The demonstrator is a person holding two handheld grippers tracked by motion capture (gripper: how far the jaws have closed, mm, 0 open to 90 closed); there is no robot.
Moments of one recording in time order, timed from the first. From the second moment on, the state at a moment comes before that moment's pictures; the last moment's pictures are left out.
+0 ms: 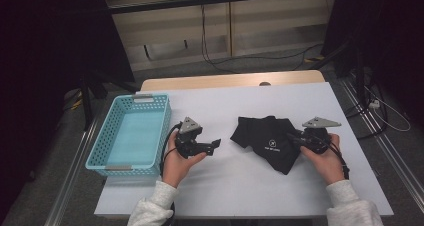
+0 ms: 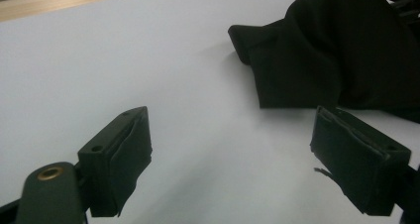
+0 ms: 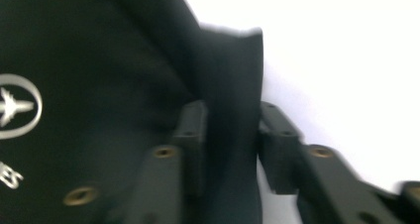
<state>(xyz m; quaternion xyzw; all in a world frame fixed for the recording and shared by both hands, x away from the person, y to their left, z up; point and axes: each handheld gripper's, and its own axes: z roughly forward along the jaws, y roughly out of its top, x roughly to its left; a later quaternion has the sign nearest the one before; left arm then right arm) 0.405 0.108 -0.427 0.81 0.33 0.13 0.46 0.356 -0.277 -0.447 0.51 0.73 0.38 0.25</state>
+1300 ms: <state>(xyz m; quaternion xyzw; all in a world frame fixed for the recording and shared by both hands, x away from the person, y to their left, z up) 0.404 0.108 -0.427 0.81 0.33 0.14 0.46 0.359 -0.227 -0.406 0.46 0.70 0.51 0.19</state>
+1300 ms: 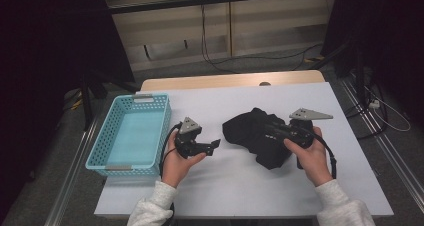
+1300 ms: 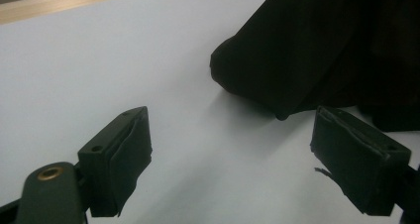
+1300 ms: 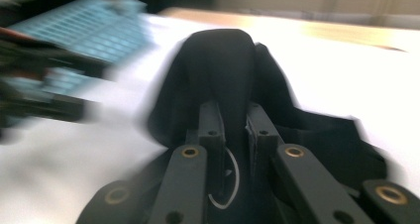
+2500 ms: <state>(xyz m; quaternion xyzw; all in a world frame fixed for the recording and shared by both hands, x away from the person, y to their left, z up) 0.401 0.103 -0.427 0.82 0.32 0.13 0.46 0.349 -0.204 -0.426 0.41 0.77 0.42 0.24</state>
